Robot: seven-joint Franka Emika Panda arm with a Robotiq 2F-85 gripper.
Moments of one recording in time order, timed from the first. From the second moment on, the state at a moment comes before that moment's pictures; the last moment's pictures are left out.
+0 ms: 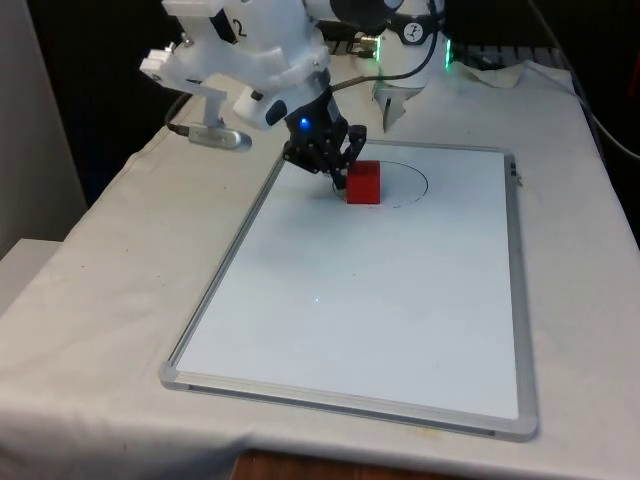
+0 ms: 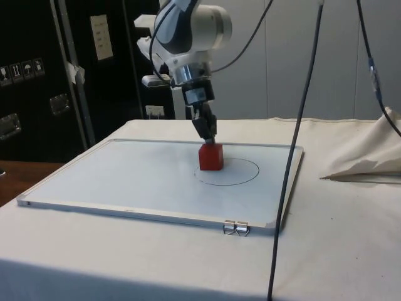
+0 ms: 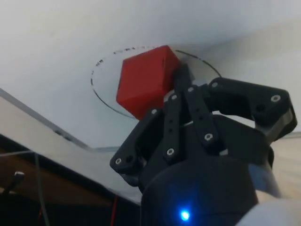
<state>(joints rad) 0.03 0.49 -0.29 -2.02 0.39 2.14 -0.59</state>
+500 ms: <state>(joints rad) 0.03 0.44 -0.29 -2.10 0.41 2.12 -0.66</state>
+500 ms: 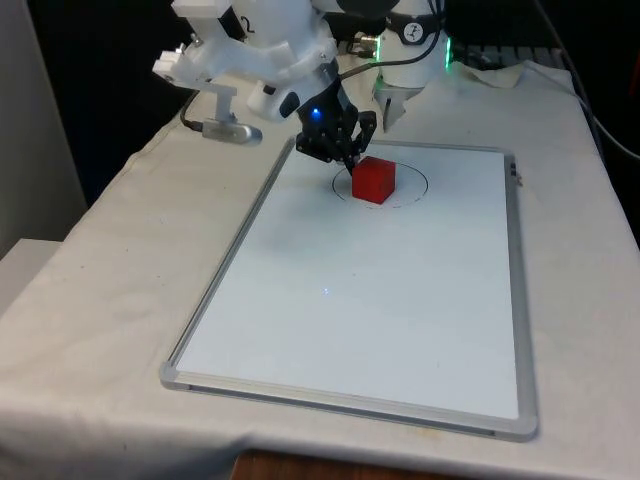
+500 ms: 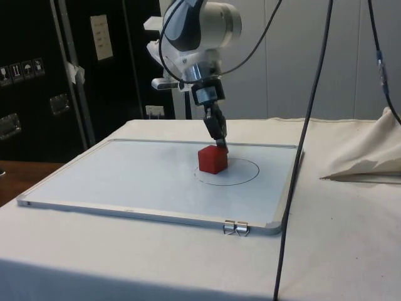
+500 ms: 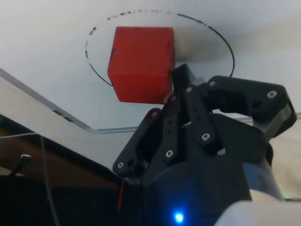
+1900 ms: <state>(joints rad) 0.05 0.37 -0.31 -2.01 0.40 1.99 -0.69</state>
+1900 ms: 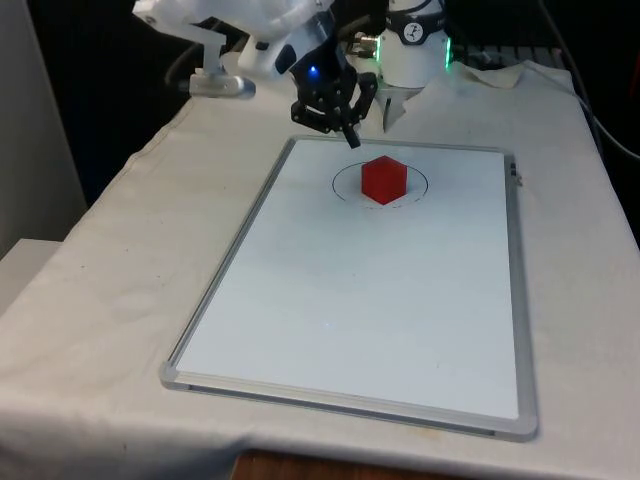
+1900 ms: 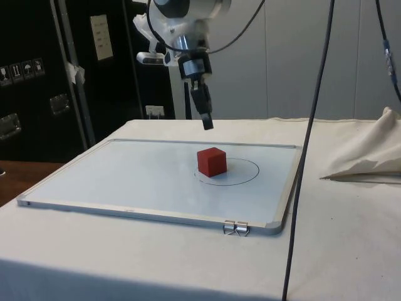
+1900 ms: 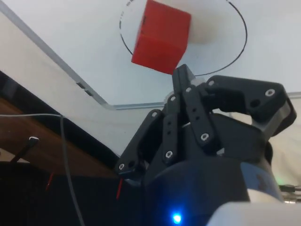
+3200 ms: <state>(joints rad) 0.07 0.34 -0.31 -1.92 0.34 2.04 -0.46</state>
